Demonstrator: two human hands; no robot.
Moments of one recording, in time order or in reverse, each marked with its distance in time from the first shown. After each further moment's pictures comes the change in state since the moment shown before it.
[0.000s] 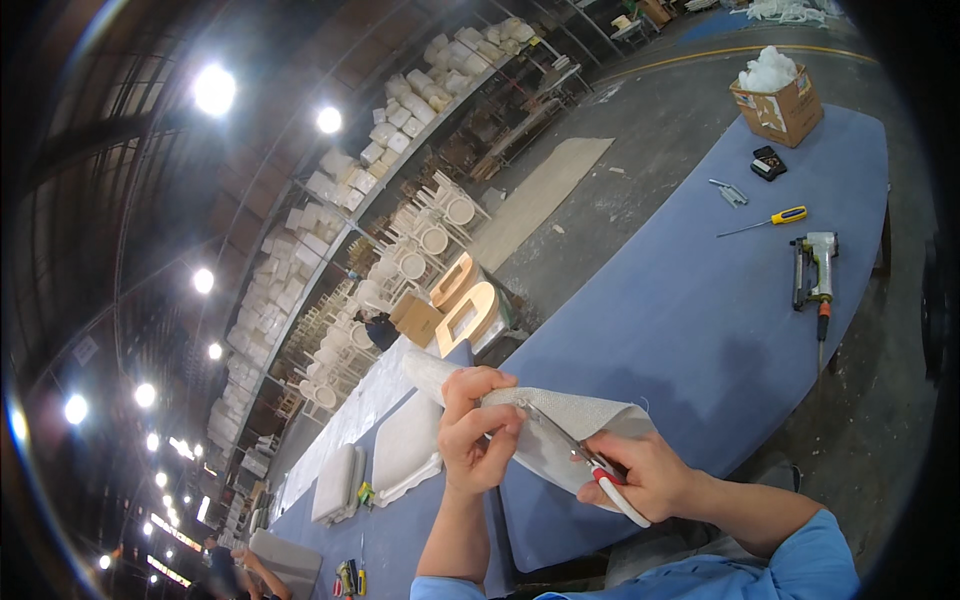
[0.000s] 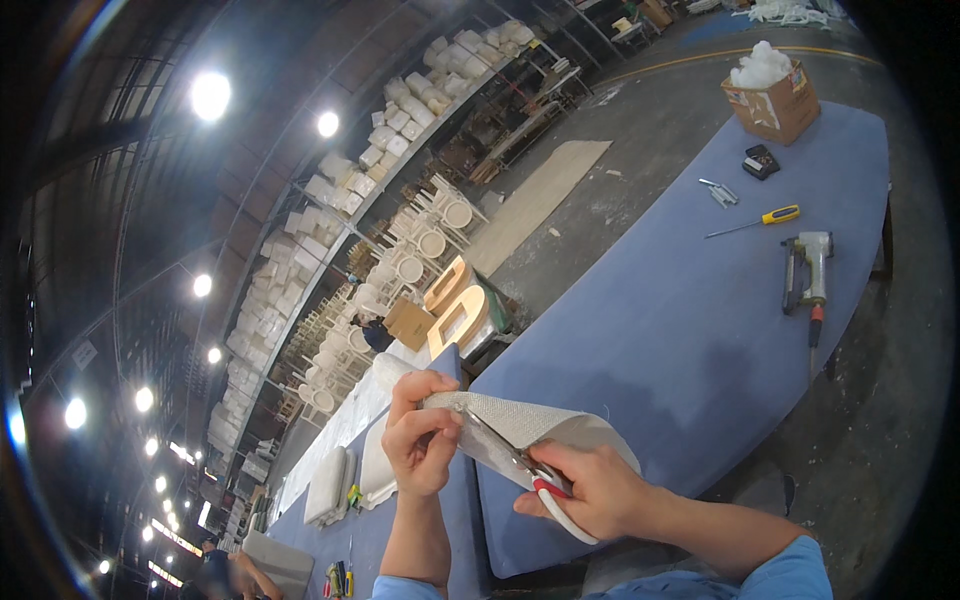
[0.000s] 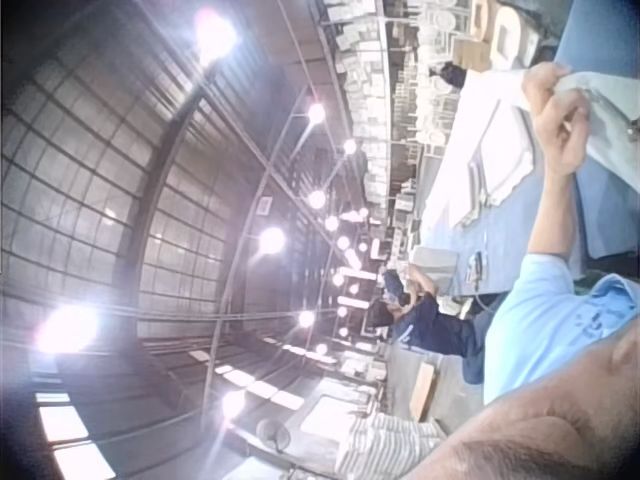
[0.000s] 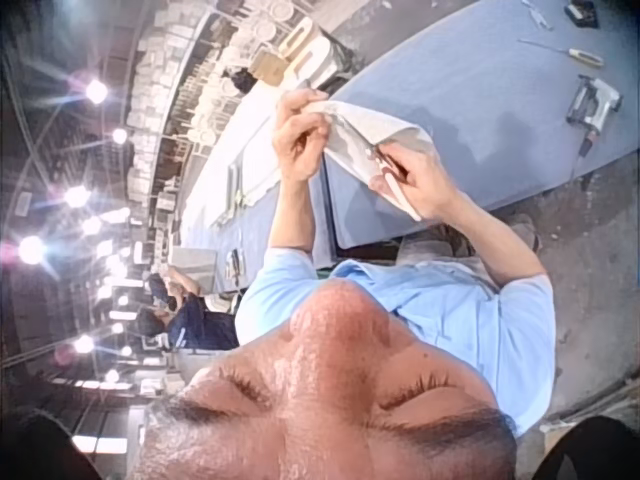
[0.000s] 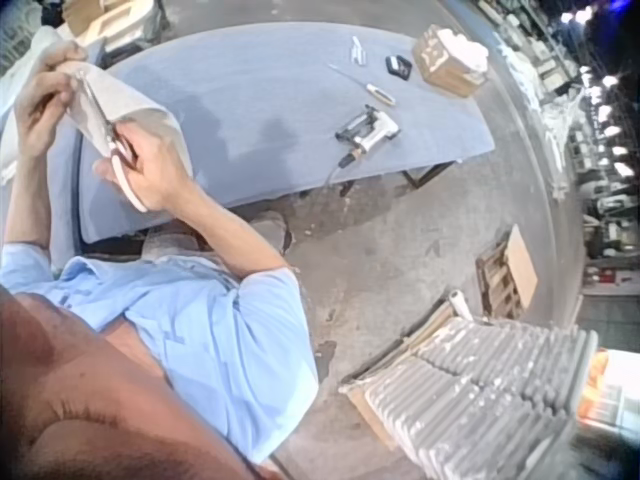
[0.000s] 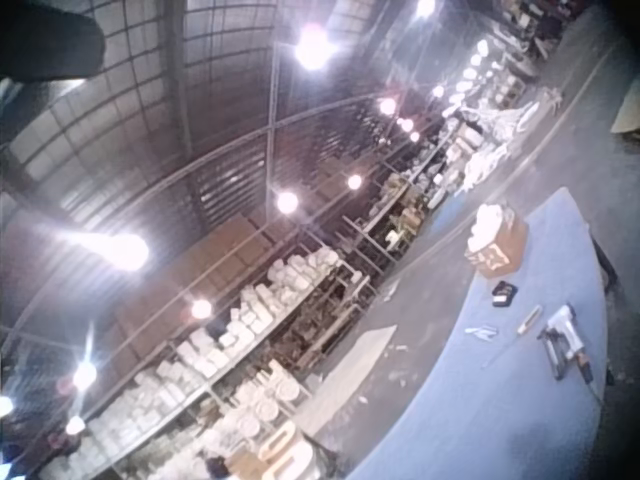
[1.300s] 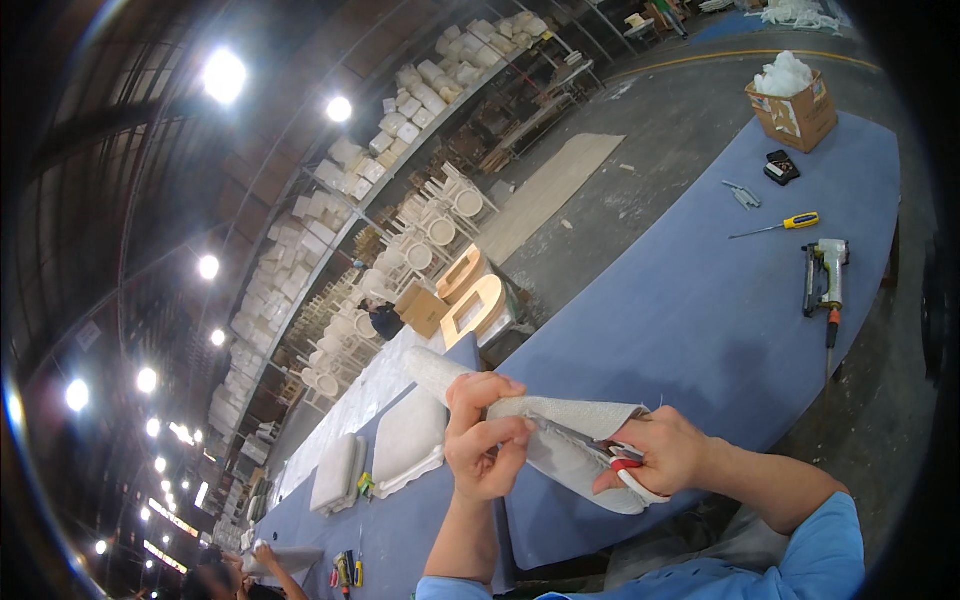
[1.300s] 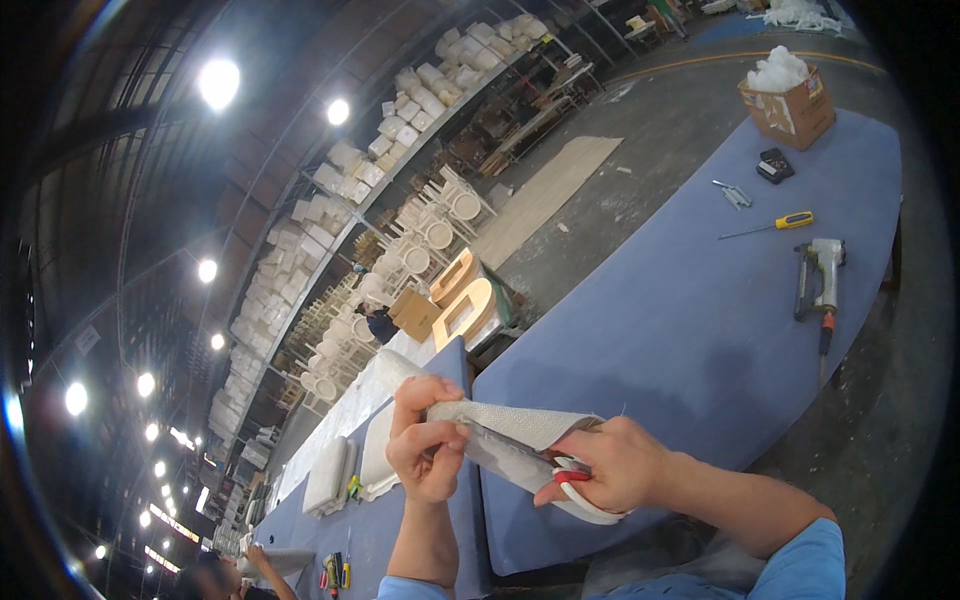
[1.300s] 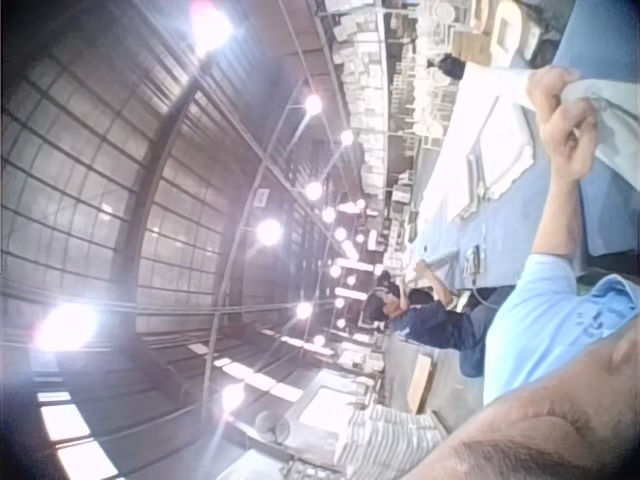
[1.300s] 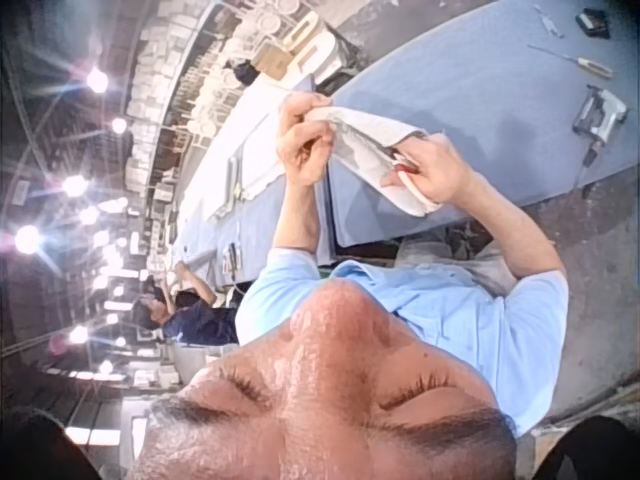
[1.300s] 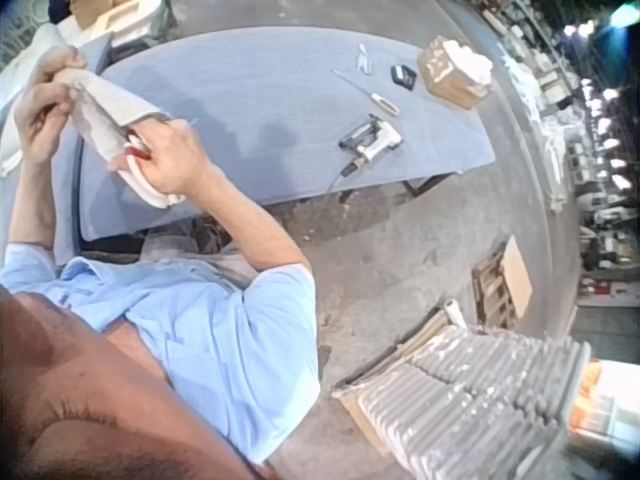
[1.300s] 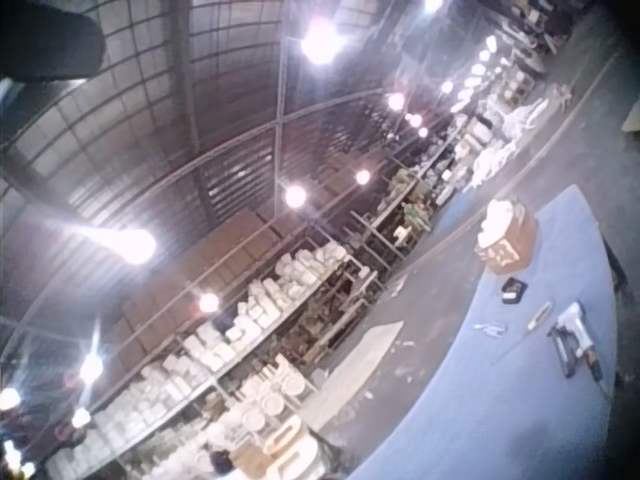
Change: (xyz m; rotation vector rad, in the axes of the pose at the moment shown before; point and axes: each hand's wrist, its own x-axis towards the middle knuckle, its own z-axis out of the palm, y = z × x) left_hand -0.006 0.007 0.002 0.023 0.101 0.056; right_hand 0.020 0.028 -0.020 -0.227 -0.069 -0.232
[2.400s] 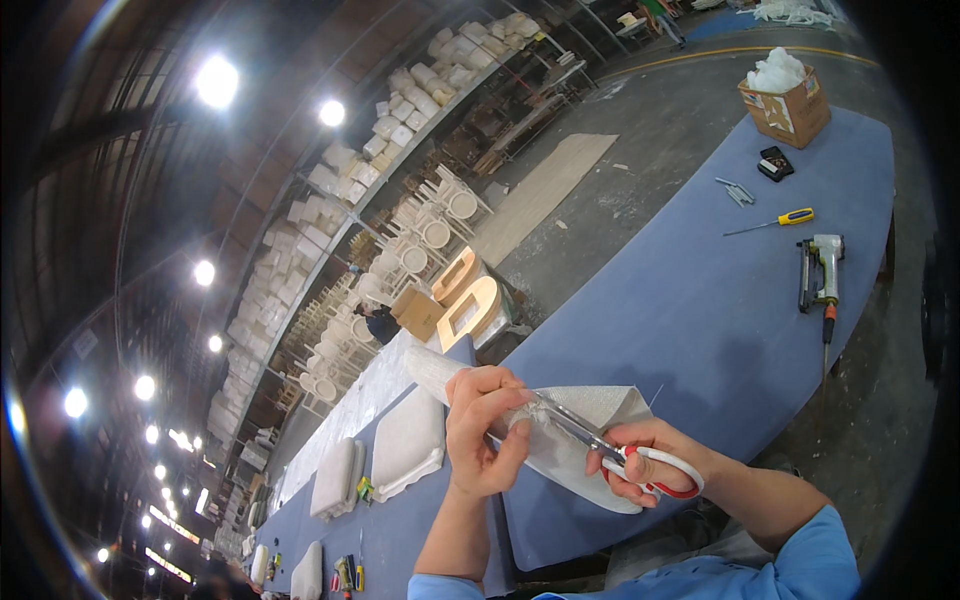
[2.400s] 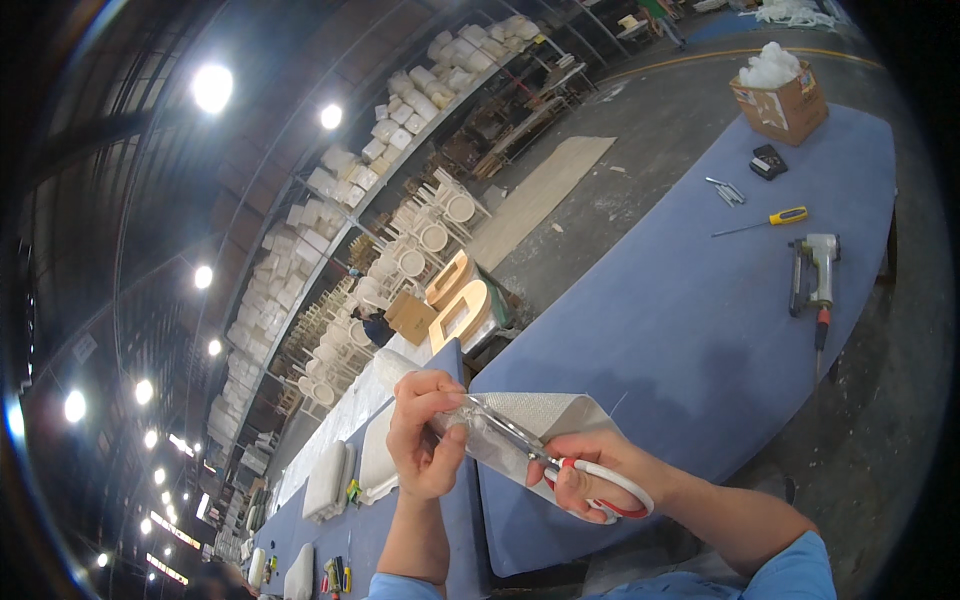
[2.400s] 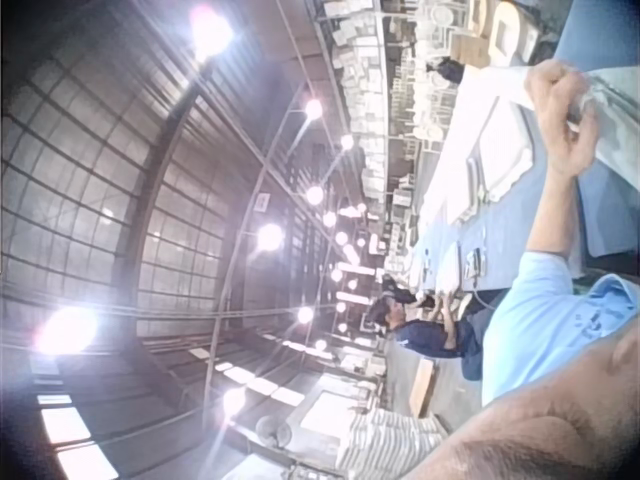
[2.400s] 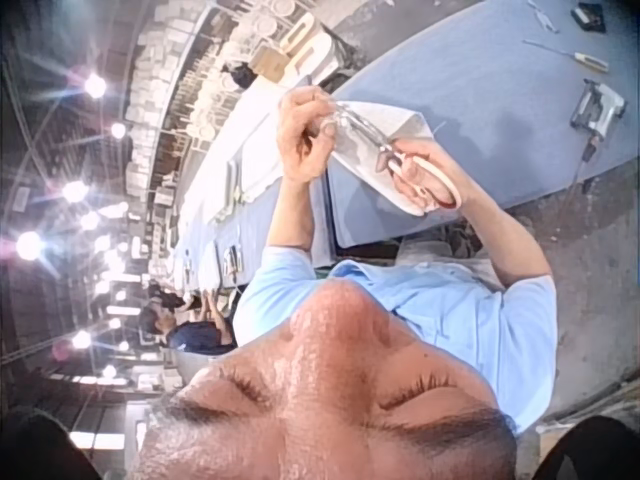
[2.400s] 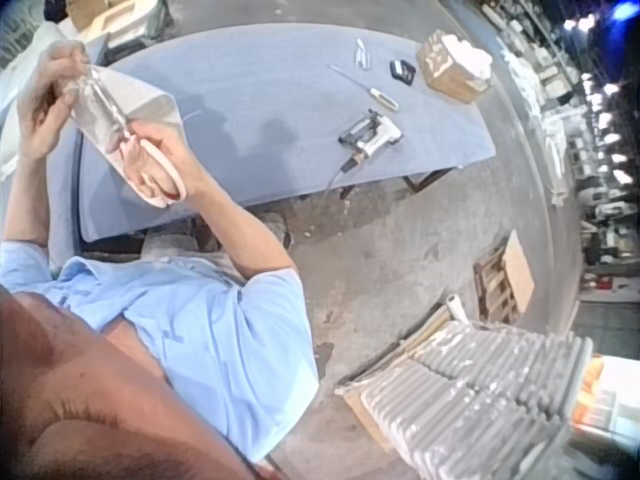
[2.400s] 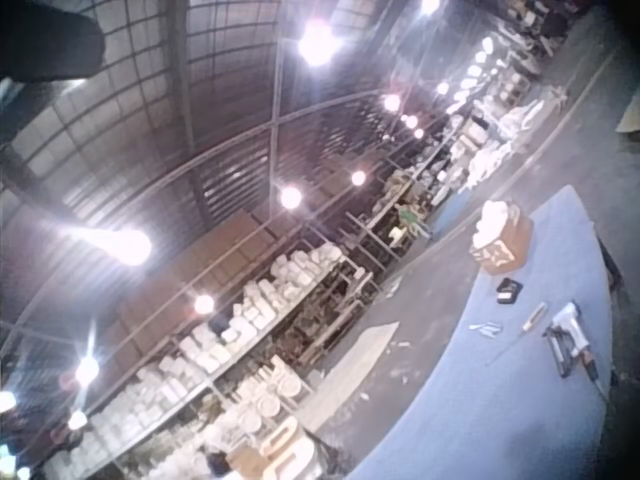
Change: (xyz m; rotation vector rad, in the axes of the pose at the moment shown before) left_hand 0.012 0.004 0.005 -0.001 -0.039 -0.150; right_hand -0.009 -0.019 -0.002 1.132 -0.191 0.387
